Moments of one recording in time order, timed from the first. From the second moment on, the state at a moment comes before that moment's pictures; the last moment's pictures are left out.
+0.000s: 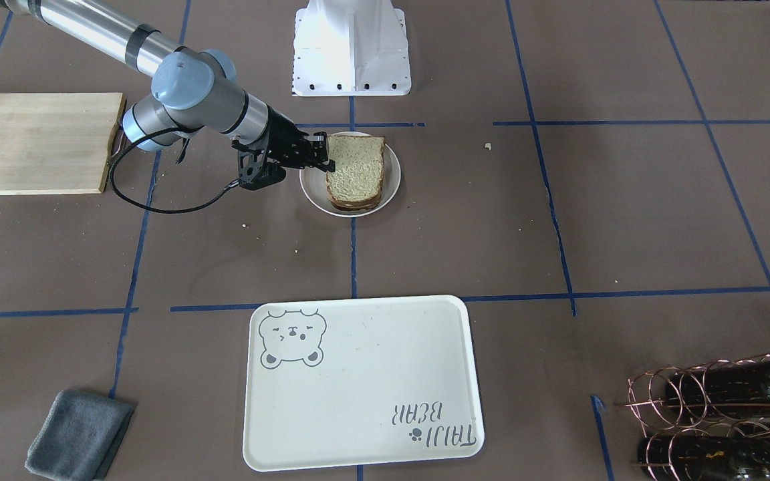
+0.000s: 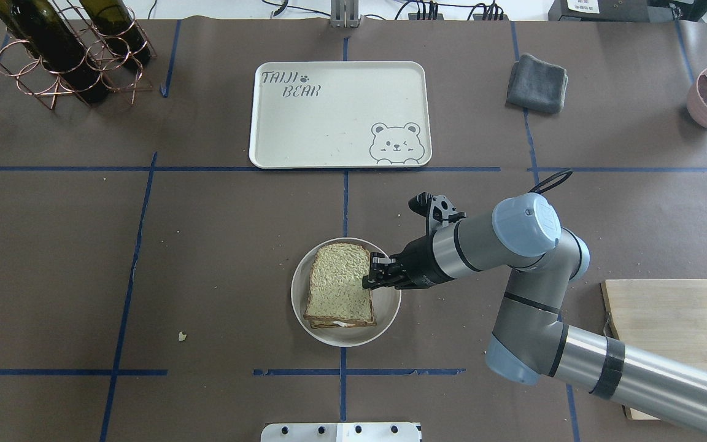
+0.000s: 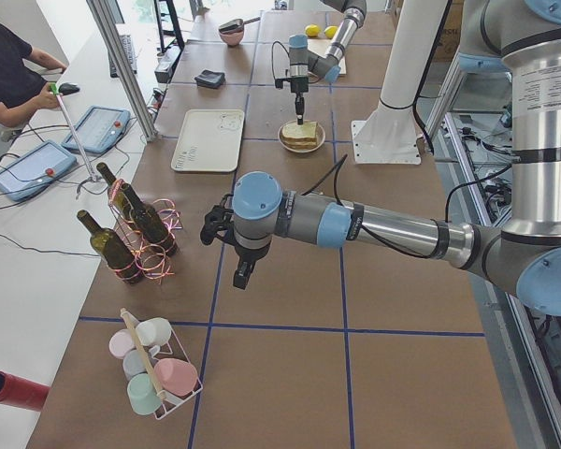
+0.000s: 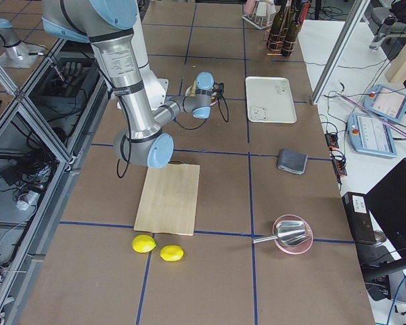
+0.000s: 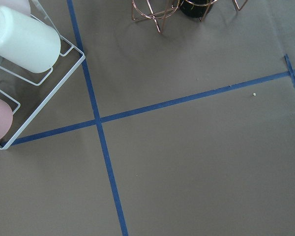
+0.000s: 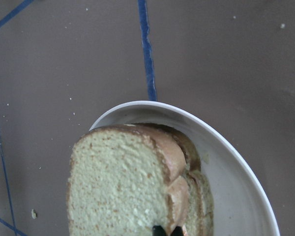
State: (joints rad) left arm -1.58 -1.46 -1.88 -1.60 -2.46 0.10; right arm 0.47 -1.13 1.54 -0.58 2.08 1.63
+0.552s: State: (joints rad) left arm -1.58 -1.46 -1.88 -1.60 -2.46 0.10; right arm 0.47 -1.12 1.55 -0.59 2.08 1.63
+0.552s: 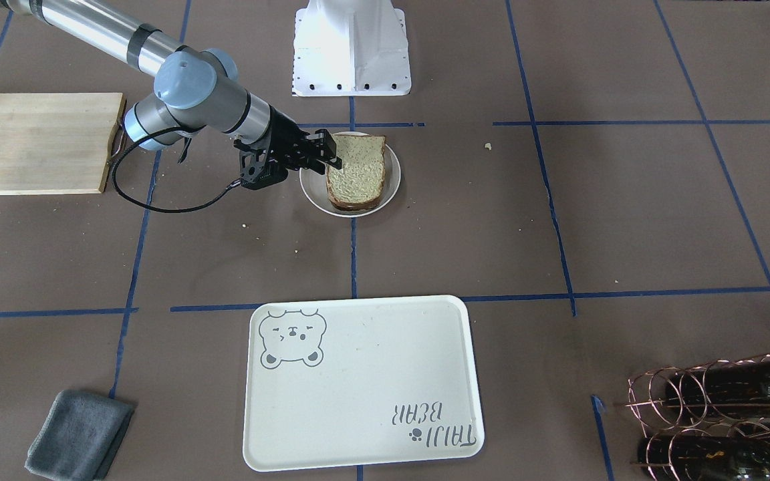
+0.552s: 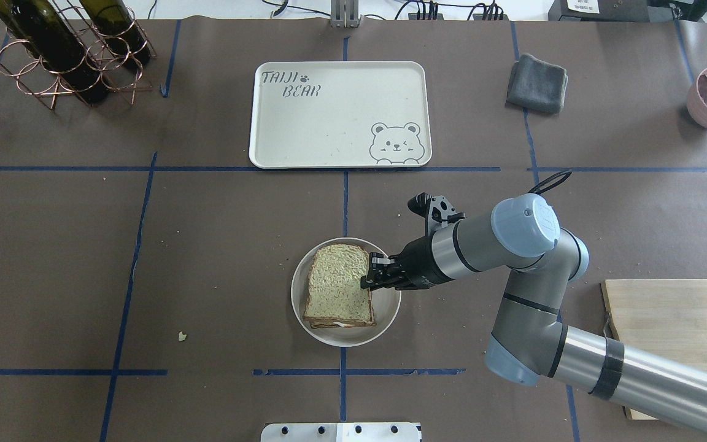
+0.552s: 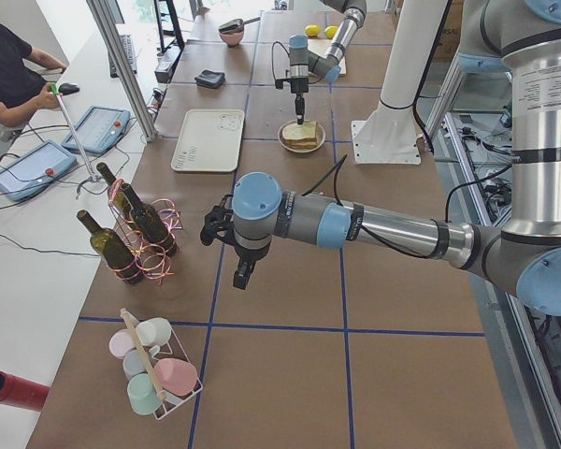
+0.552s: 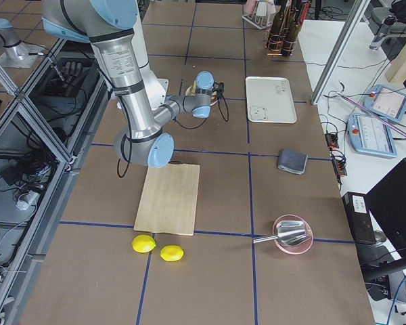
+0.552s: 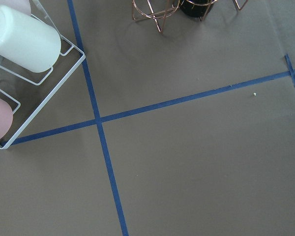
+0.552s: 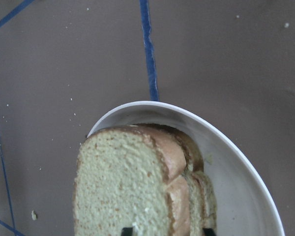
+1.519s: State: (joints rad) left arm -1.21 -1.48 -1.87 -2.05 -2.59 -0.63; right arm 0.62 -1.29 1.86 -0.90 2.14 1.63
